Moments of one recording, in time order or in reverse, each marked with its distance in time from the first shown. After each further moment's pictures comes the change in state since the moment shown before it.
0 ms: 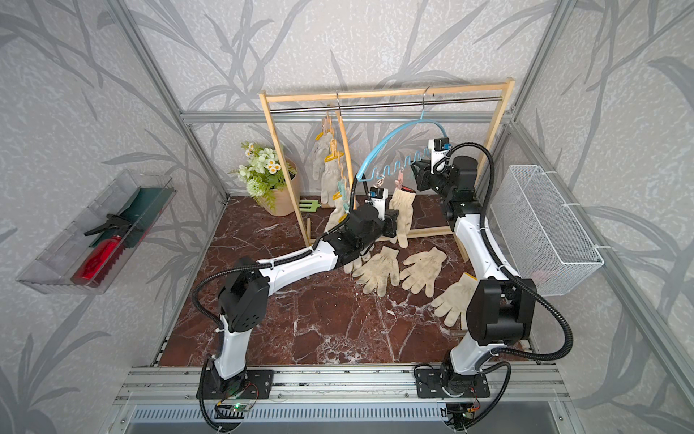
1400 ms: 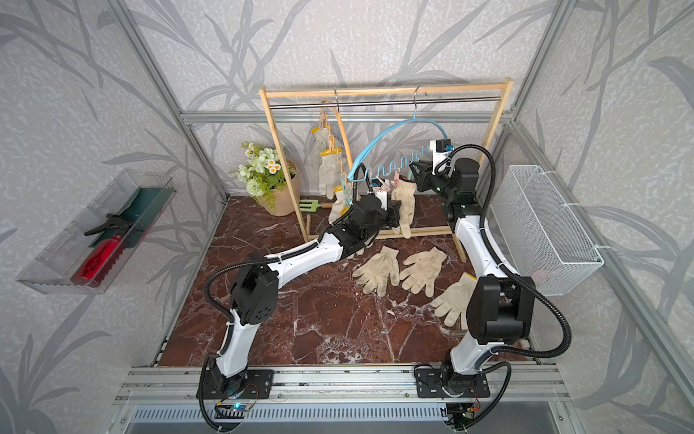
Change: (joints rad) left arm 0.006 0.095 0.148 -0.028 -0.020 -0.024; right arm -0.021 0.011 -0.030 0.081 -0.082 0.060
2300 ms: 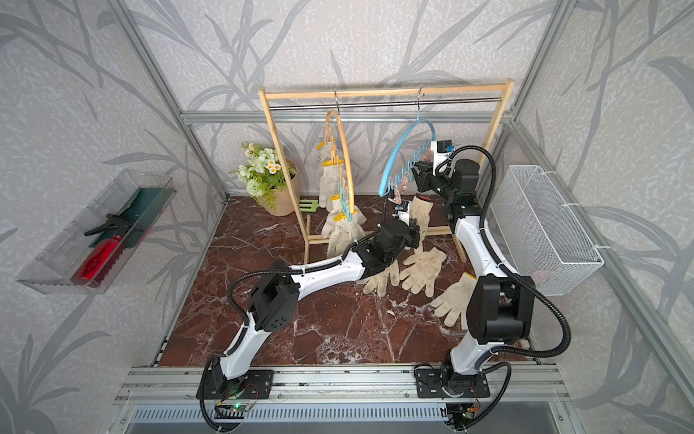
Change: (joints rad) left arm -0.131 0.111 0.062 0.000 -0.234 0.081; right arm -0.006 0.001 -0.013 0.019 0.000 0.021
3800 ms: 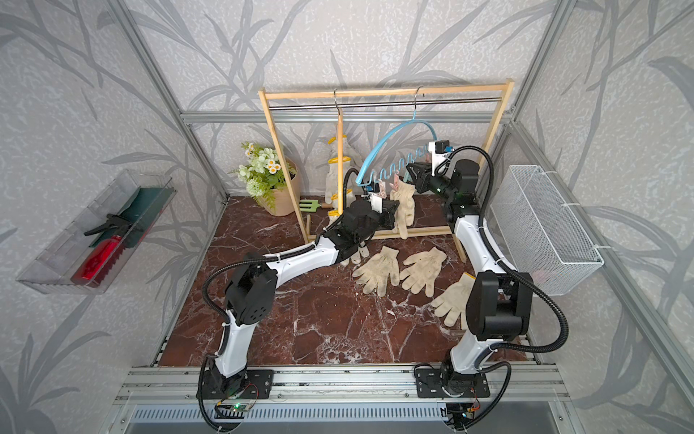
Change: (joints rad) left arm 0.177 -0.148 -0.205 0.219 0.345 -0.019; right arm -0.001 0.027 0.000 0.049 -0.126 0.051
